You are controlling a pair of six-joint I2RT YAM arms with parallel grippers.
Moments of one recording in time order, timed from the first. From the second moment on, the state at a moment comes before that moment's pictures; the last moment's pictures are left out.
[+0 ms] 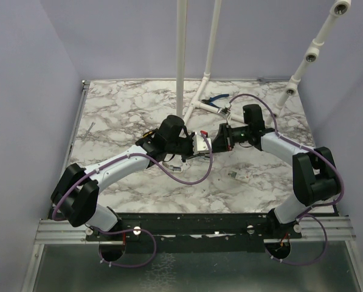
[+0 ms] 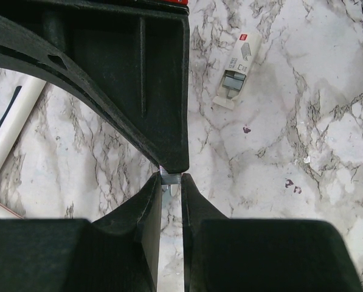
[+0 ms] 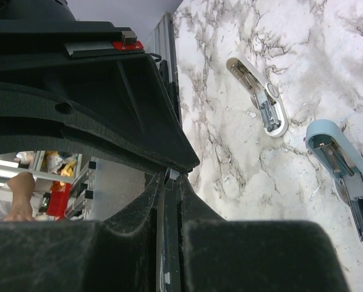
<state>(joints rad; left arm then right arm) -0.76 1.46 1.00 -0.09 0.59 0.61 0.28 1.61 0.93 0.00 -1.33 0.23</state>
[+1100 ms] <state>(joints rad) -0.73 1.47 1.00 -0.12 0.53 0.78 0.25 1.56 0.84 -0.08 -1.10 0.24</state>
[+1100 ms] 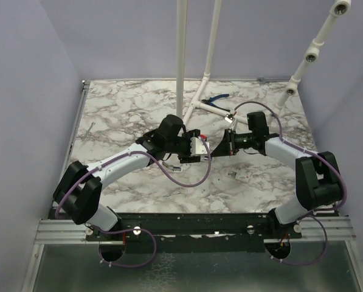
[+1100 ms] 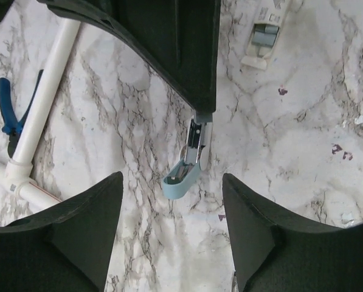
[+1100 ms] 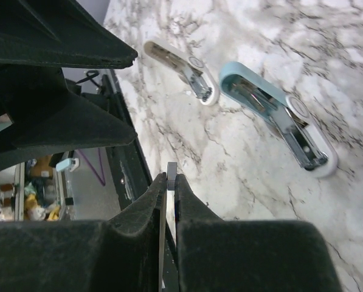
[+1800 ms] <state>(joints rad) -0.65 1.70 1.07 -0.20 0.53 0.88 0.24 1.61 0.81 -0.12 -0.95 0.25</state>
